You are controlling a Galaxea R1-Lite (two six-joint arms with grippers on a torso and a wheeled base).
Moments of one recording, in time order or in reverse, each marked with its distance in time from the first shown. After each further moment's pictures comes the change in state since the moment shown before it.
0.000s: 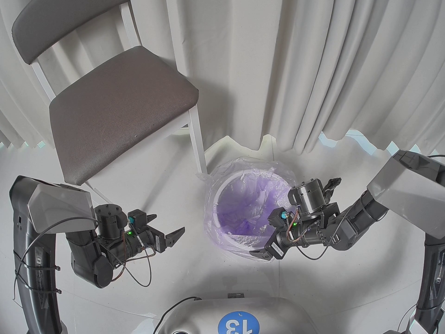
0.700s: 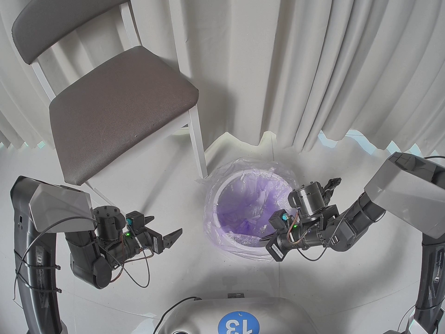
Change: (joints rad) left arm 0.006 0.010 0.016 -0.020 0.000 -0.001; right arm -0.005 0.001 0.025 -0.001 0.034 0.052
